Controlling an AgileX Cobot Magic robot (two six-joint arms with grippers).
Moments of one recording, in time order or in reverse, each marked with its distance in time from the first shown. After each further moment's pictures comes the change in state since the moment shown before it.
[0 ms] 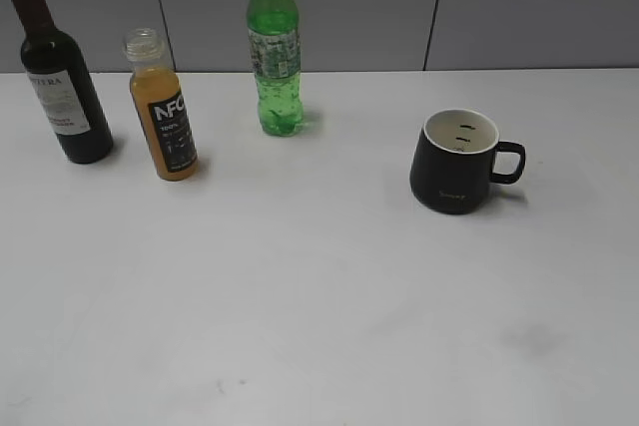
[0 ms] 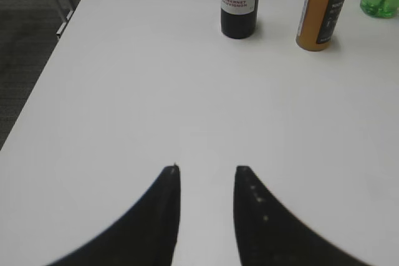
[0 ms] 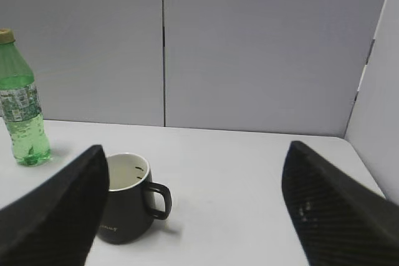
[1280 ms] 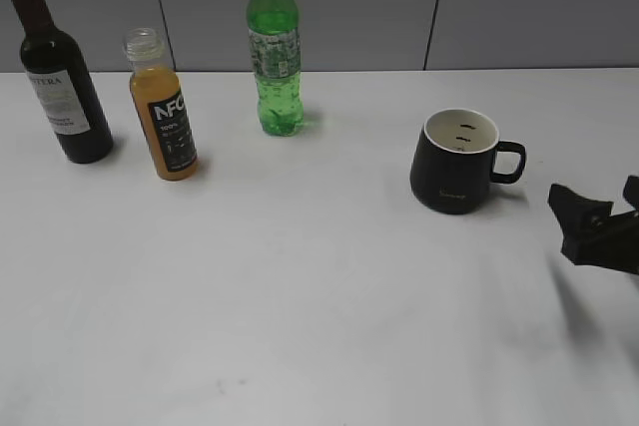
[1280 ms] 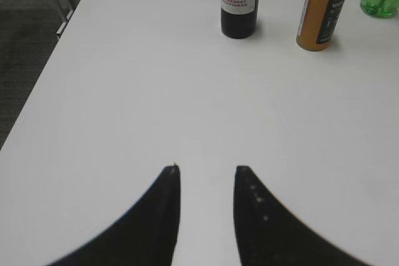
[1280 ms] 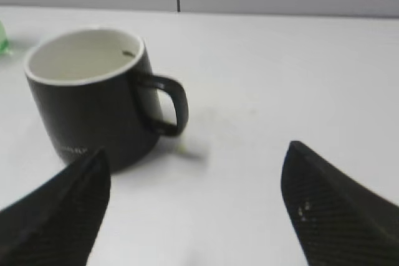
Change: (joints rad) left arm 0.000 0.000 0.000 0.000 0.000 0.000; right arm 0.000 1.474 0.155 -0.002 -1.372 0.002
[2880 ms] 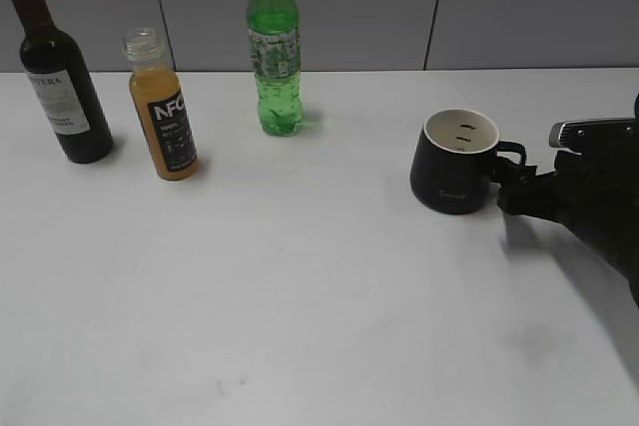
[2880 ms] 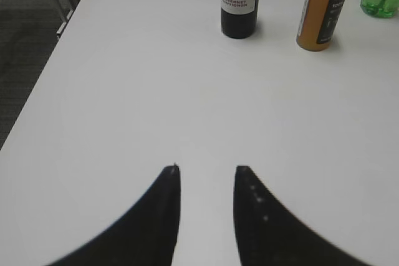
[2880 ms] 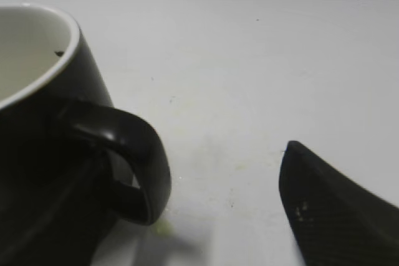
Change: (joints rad) left arm 0.000 0.000 0.000 0.000 0.000 0.000; right arm 0.000 0.416 -0.392 -0.003 -0.007 0.000
